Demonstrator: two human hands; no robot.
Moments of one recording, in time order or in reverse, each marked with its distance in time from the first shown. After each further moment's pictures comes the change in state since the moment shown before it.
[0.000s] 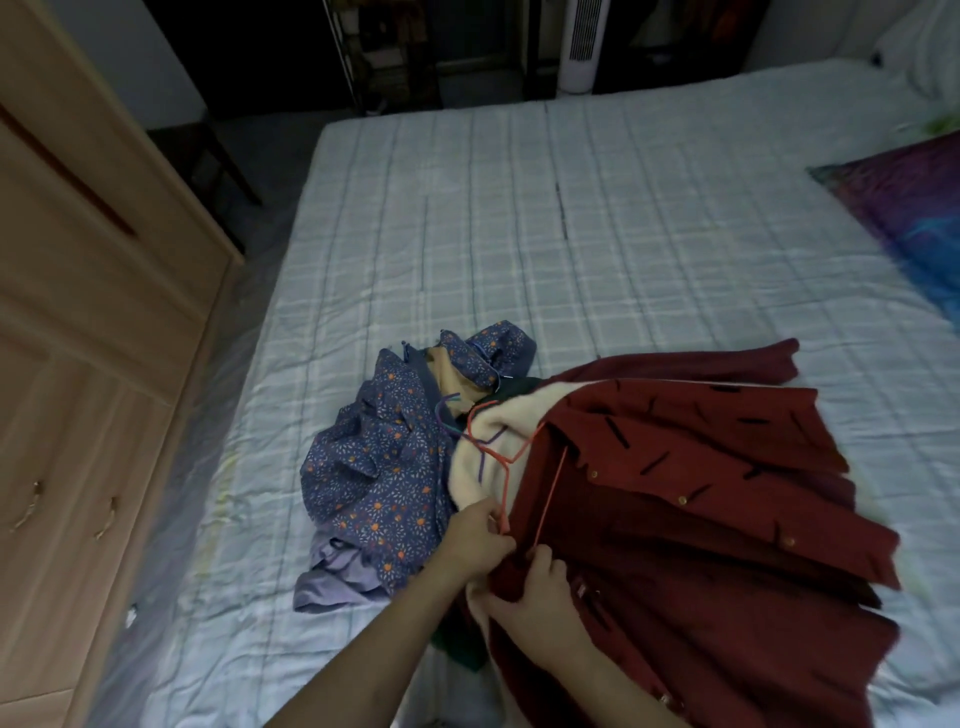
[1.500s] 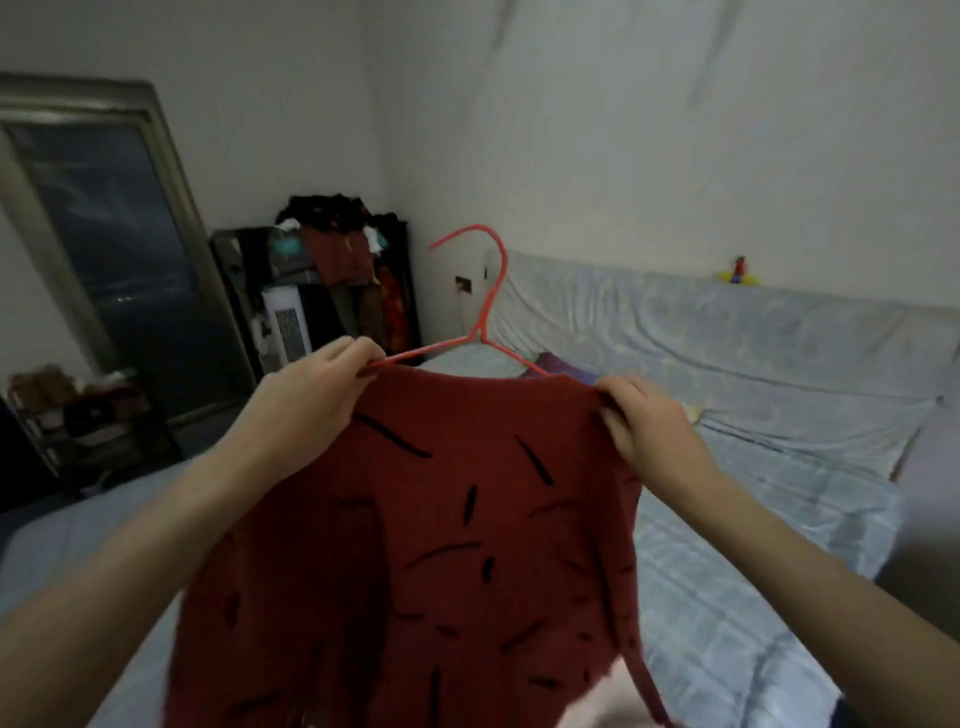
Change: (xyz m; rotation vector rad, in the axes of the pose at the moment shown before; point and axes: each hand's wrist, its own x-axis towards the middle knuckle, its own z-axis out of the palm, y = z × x) left_hand -0.125 0.407 -0.207 0.631 0.581 1.434; right_hand -0.189 -0.021 -0.453 -0.402 1.339 -0.515
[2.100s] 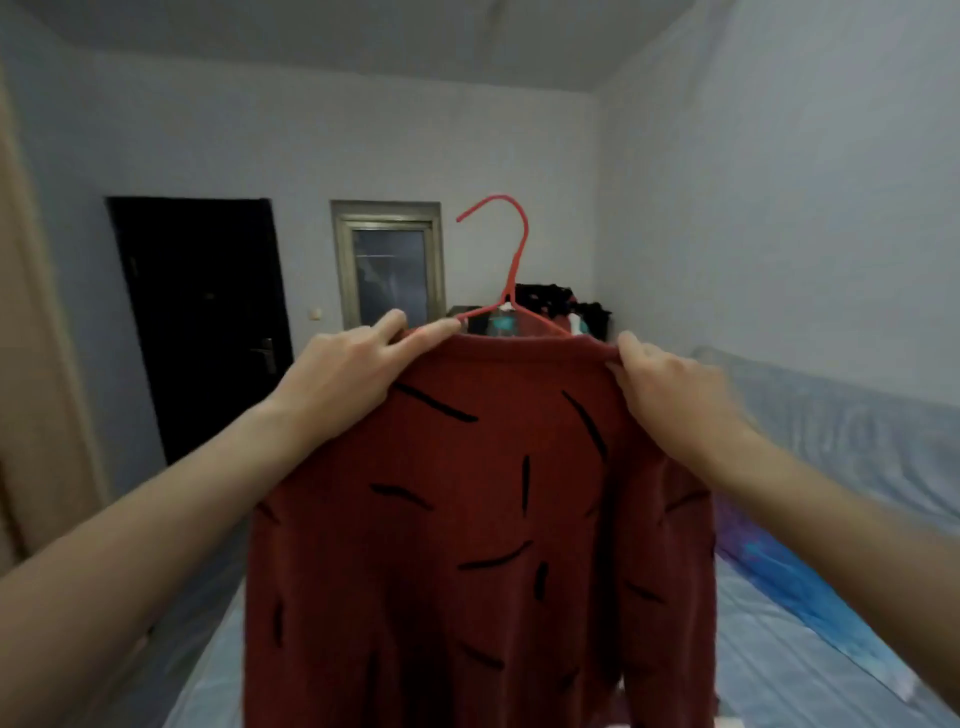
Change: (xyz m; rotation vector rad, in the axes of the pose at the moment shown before) left_hand -0.070 -0.050 -0.179 0.721 0.077 -0.083; right_hand 0.146 -0.174 0.011 -0.224 0.176 -0.382
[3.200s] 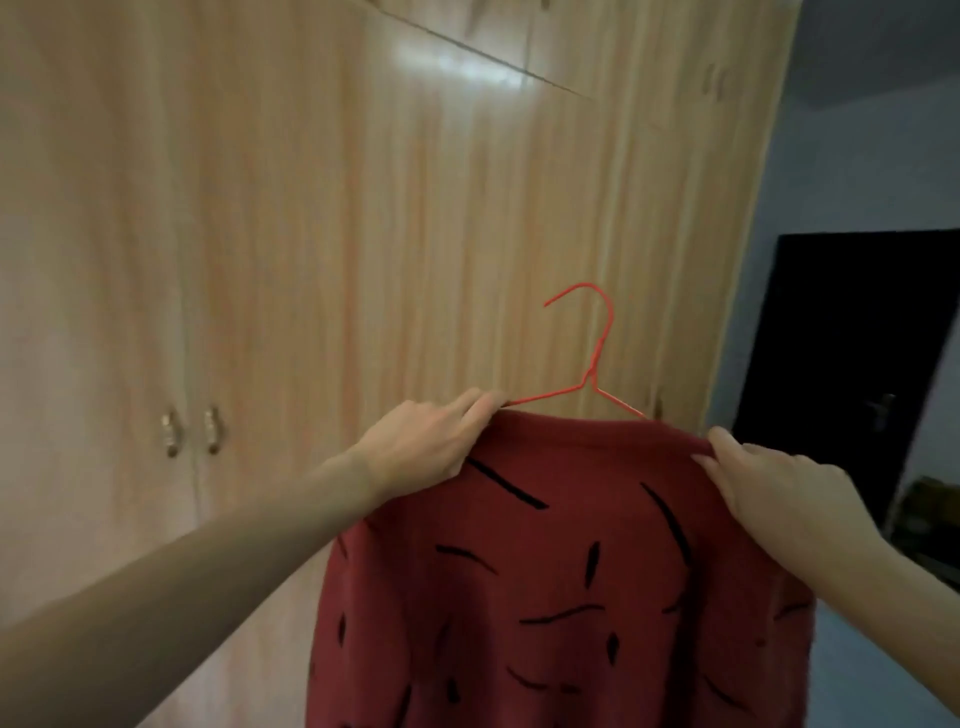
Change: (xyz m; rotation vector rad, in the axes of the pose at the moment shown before) left_hand -0.397 -0.009 -0.354 0.698 -0.532 -0.713; right_hand -0.026 -0.412 -0.151 0.659 0.110 -0.766
